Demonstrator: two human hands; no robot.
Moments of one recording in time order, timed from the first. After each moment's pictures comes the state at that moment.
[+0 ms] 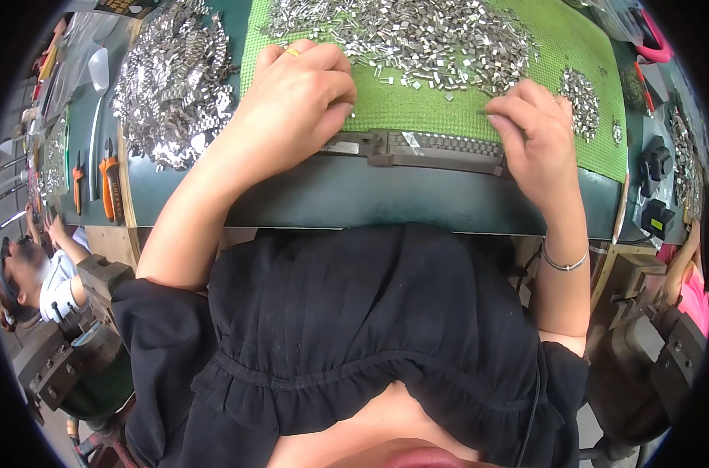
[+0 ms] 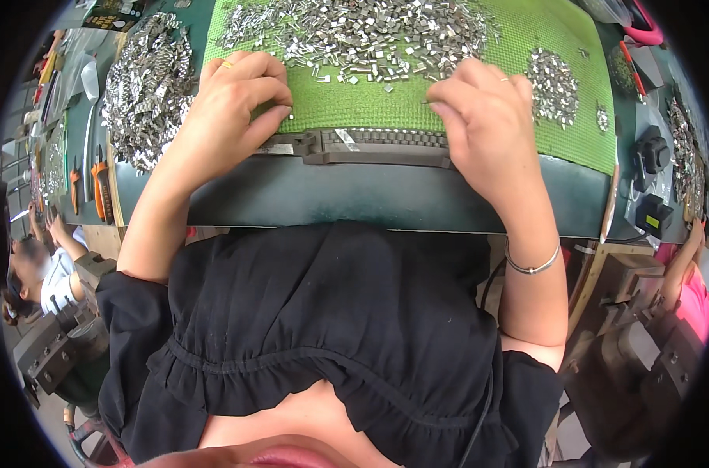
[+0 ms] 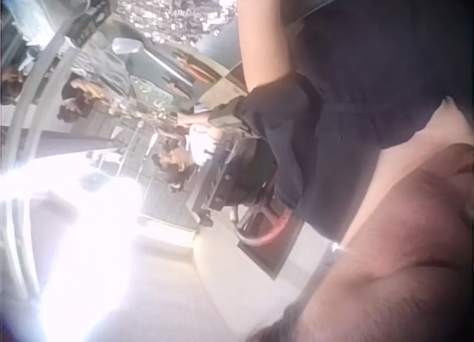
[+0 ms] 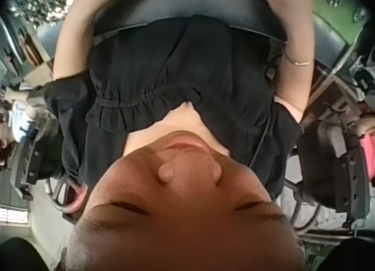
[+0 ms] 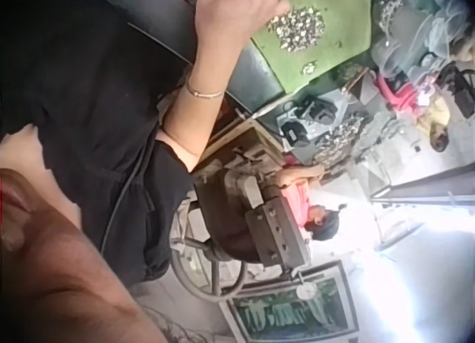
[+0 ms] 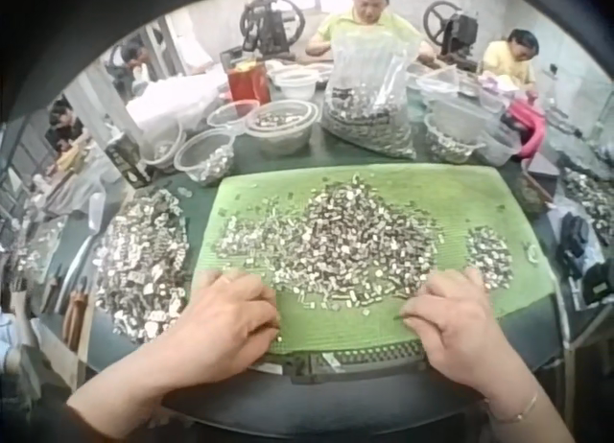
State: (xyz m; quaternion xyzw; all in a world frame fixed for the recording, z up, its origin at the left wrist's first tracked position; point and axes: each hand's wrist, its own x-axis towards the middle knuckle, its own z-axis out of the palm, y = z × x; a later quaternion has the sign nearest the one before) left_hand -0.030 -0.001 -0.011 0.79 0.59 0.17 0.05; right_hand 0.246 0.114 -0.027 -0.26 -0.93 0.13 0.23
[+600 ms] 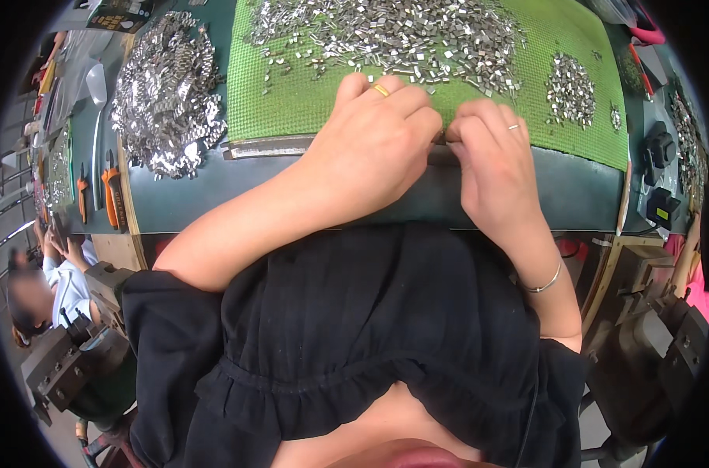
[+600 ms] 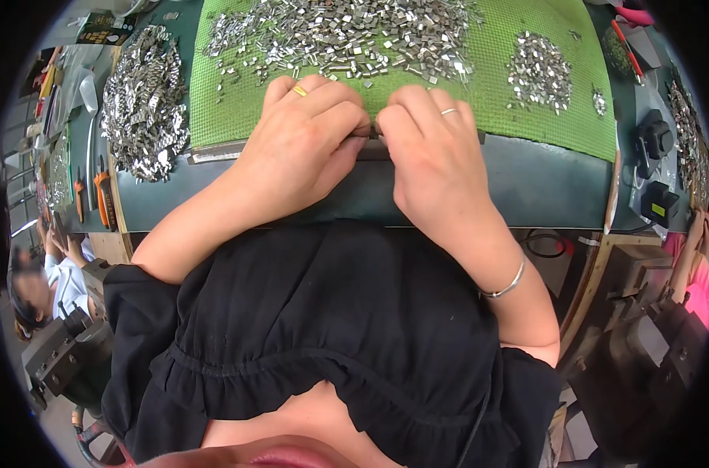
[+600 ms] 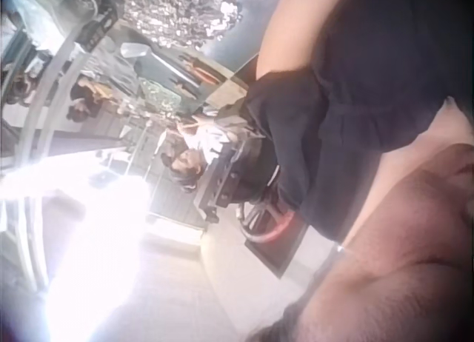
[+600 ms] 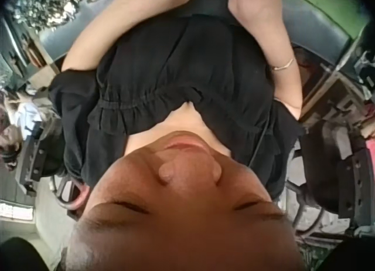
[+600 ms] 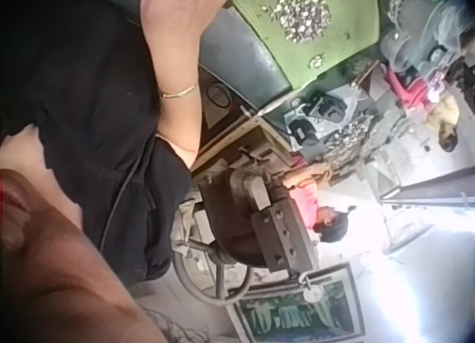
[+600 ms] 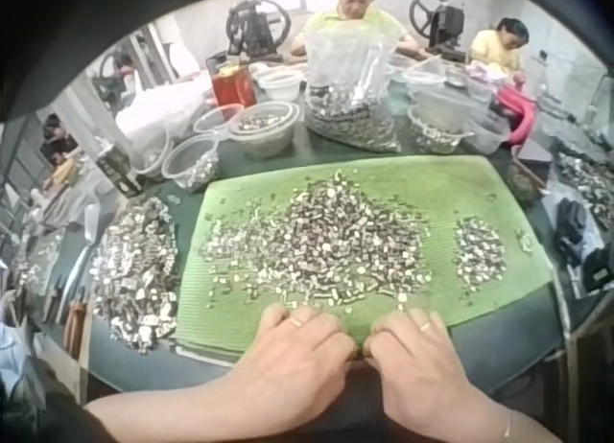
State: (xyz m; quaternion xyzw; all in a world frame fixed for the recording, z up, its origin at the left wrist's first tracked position) left_hand 0.051 0.008 -0.028 0.80 0.54 0.24 0.08; right_hand 0.235 0.070 -0.037 -0.25 -0.92 0.17 0.26
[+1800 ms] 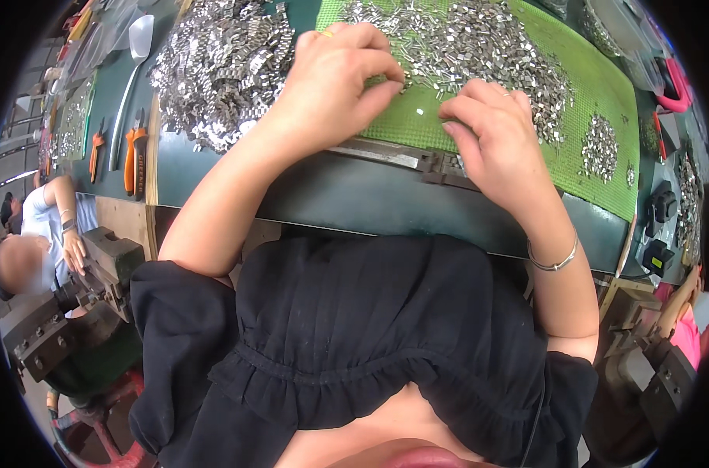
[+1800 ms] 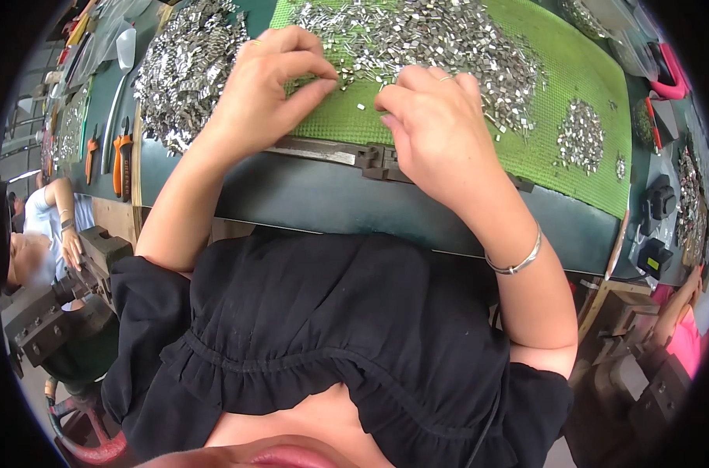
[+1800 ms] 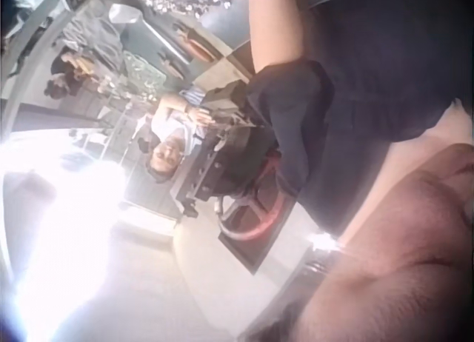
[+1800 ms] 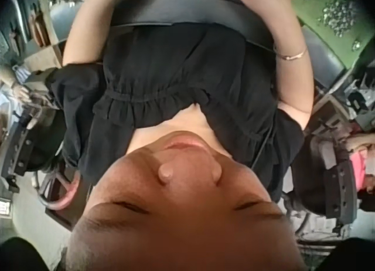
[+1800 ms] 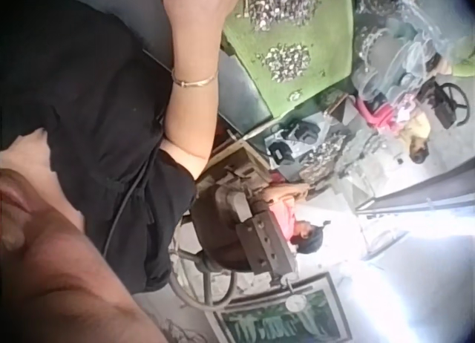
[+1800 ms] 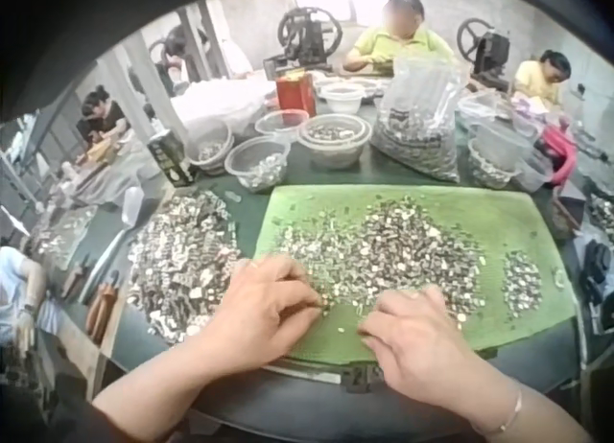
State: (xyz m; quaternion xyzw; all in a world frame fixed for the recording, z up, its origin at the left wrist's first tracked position) left_hand -0.057 0.002 -0.017 0.74 0.61 0.27 0.00; right_hand 0.161 0.091 -0.022 -0.19 -0.94 0.18 0.20
